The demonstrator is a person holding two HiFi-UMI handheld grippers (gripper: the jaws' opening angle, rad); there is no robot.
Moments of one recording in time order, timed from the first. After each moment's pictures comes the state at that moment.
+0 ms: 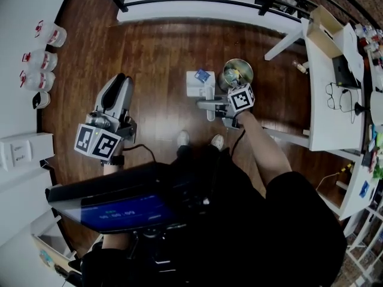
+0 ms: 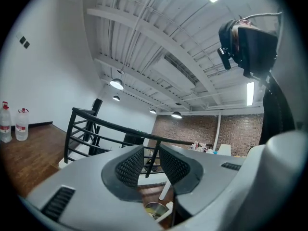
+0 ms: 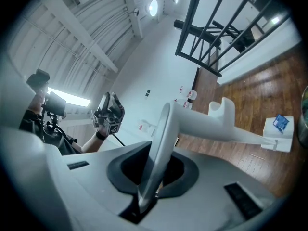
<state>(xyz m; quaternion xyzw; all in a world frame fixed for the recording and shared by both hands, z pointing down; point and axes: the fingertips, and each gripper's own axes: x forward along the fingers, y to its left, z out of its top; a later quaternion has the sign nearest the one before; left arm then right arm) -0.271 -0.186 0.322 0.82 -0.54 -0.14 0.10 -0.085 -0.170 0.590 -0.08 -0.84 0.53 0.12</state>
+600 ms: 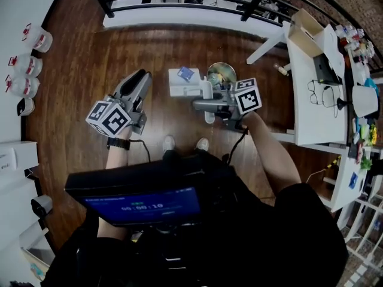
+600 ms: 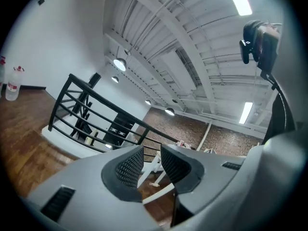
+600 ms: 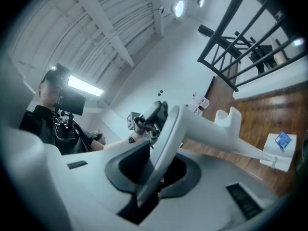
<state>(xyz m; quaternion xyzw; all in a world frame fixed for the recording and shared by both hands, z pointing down) -0.234 -0.213 0.399 0.84 -0.47 -0.17 0.23 -0.078 -0.142 0.459 -0.11 -0.88 0.46 0.10</state>
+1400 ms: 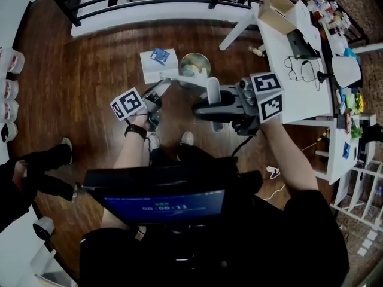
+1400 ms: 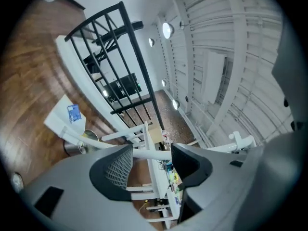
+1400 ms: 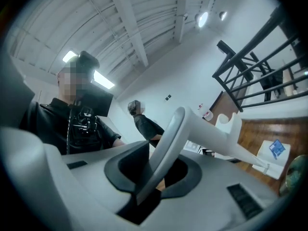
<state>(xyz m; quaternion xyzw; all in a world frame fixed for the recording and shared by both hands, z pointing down) -0.090 -0.249 0.553 0.73 -0.34 -0.22 0.55 -0.025 -0.098 0.332 -0.10 -0.92 0.37 0.09</state>
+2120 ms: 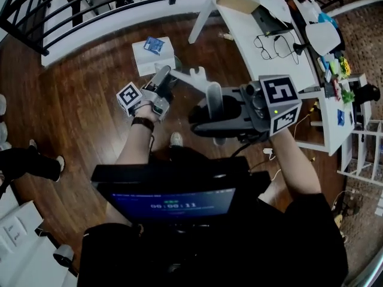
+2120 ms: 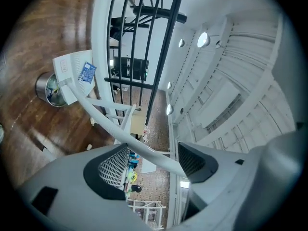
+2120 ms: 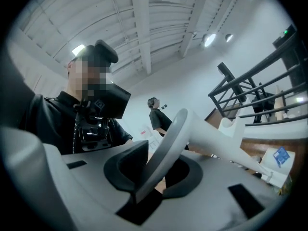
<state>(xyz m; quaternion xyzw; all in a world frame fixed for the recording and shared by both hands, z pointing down) 0.075 -0.304 0.563 0.61 -0.21 -0.31 0.70 0.063 -0.091 0.267 -0.03 -0.95 0.30 0.07</state>
